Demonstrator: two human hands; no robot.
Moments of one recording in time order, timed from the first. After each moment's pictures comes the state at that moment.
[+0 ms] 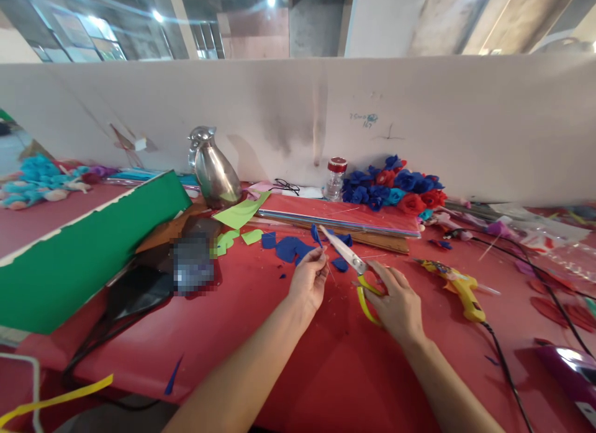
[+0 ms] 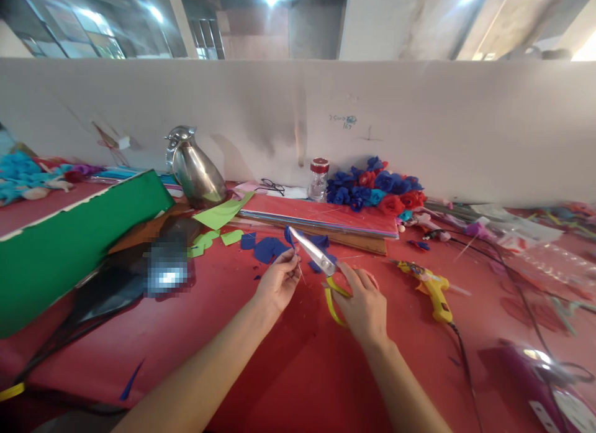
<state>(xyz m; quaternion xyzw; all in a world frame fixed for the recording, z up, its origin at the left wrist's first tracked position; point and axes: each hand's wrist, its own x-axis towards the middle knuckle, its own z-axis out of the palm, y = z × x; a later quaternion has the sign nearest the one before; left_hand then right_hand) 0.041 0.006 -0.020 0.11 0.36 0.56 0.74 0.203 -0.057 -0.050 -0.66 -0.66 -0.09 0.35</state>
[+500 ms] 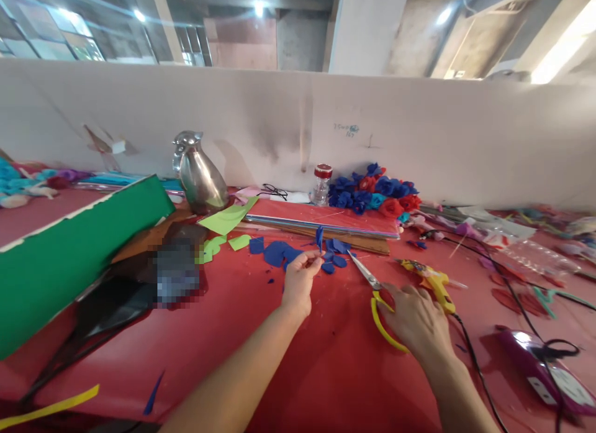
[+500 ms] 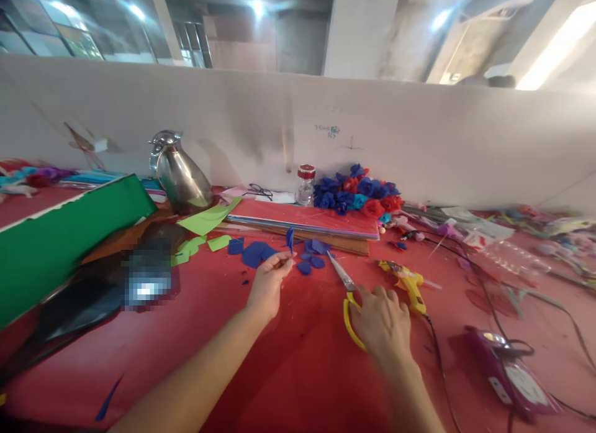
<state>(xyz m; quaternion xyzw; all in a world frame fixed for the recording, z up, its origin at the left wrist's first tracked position) 0.047 -0.001 -0.020 0.33 0.38 0.58 0.64 0.230 -0.089 -0.019 -0.78 -0.61 -0.11 0.10</state>
